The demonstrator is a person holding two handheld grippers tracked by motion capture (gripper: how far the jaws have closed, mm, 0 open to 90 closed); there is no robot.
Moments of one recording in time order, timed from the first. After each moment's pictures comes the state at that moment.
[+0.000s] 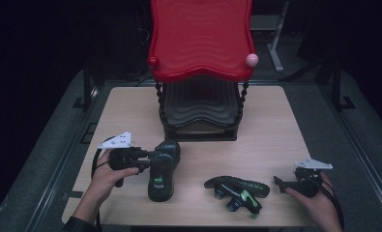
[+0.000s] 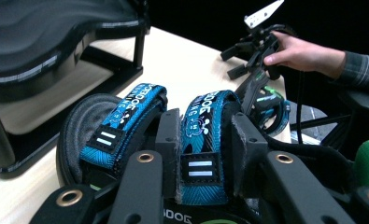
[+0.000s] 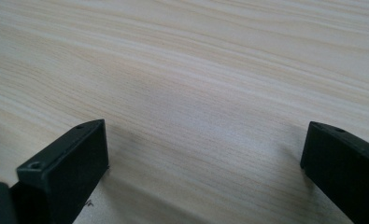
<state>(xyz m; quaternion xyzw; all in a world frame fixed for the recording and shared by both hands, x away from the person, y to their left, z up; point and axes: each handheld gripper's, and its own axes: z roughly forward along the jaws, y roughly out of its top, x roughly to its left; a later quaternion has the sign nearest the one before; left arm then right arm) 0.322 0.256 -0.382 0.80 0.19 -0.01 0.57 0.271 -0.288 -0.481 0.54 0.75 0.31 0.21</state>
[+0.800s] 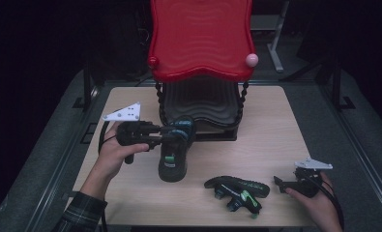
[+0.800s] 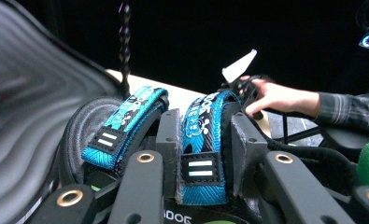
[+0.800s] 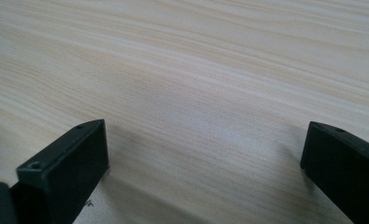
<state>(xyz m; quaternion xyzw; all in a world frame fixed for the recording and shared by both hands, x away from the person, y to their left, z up) 0.345 0.212 -0.300 0.79 0.13 0.00 0.60 0.271 -0.288 -0.481 0.54 0.75 0.31 0.21</state>
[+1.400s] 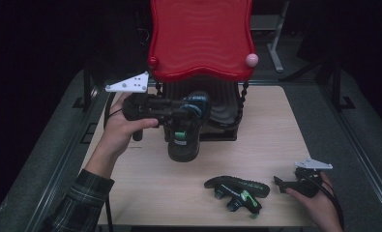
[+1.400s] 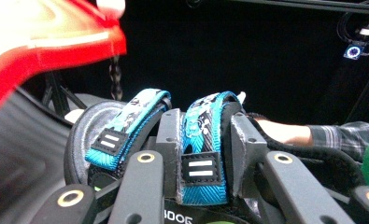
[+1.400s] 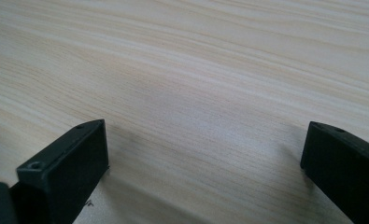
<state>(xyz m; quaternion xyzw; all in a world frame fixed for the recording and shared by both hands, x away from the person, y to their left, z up) 0.362 0.182 -0.229 0.78 0.08 0.02 0.62 0.271 -0.288 -0.481 0.54 0.75 0.31 0.21</state>
